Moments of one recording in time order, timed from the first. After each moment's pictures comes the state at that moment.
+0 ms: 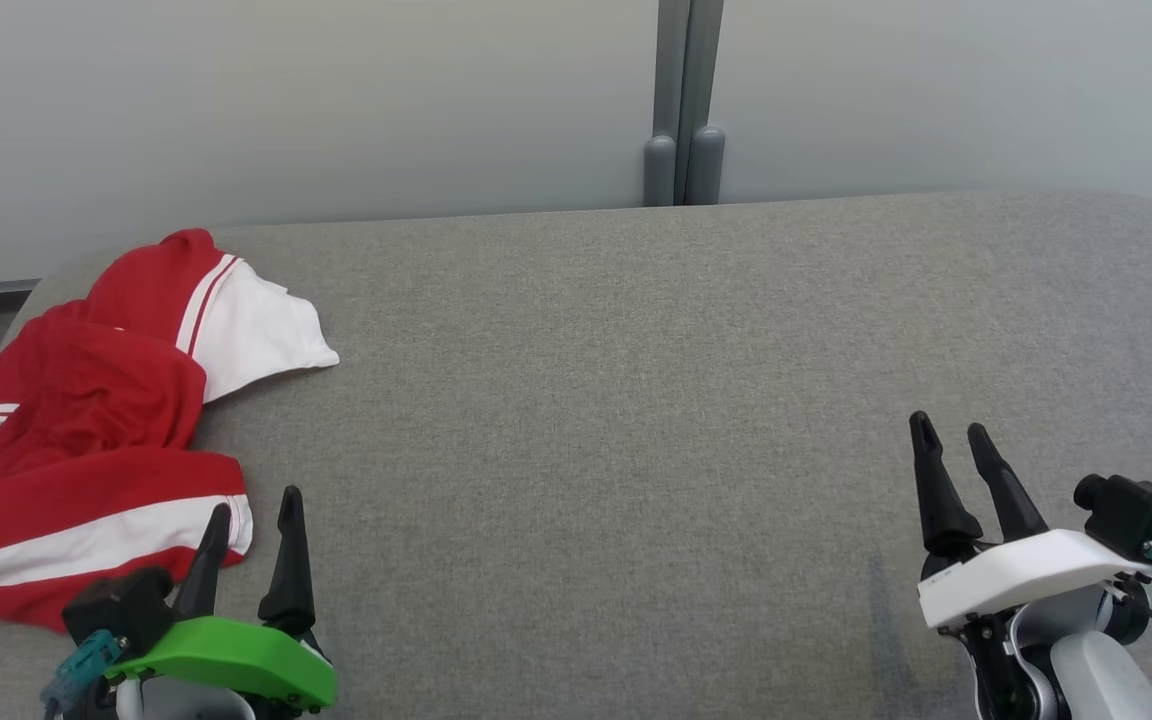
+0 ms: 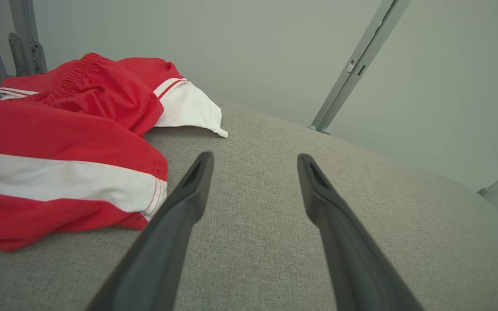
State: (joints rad) left arm 0.03 0.07 -0.13 0.13 -0.55 0.05 -0.15; right arm 0.03 -0.06 0.11 0.14 0.54 0.04 -0.15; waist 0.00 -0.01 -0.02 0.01
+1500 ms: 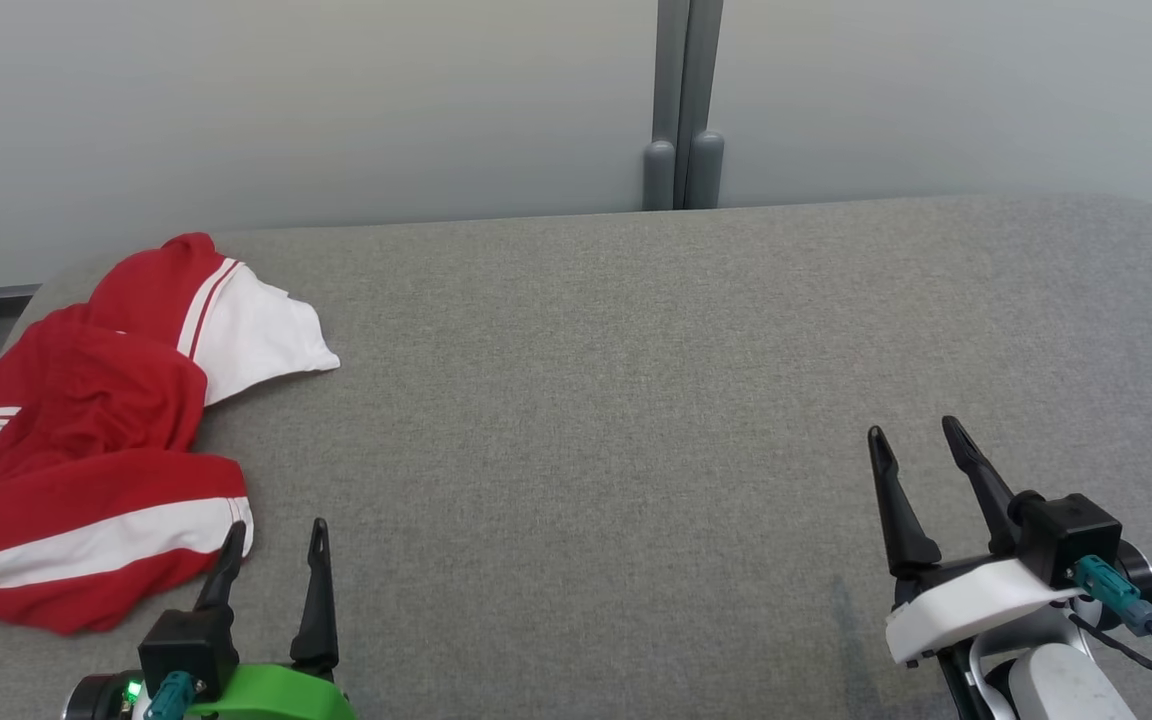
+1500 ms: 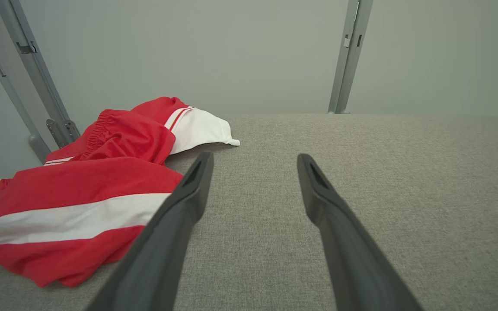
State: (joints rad) left arm 0.08 0.07 -0.16 0.15 -0.22 0.08 -0.25; right arm 0.05 -0.07 0.16 0.12 0.15 0.02 -0.25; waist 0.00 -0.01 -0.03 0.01
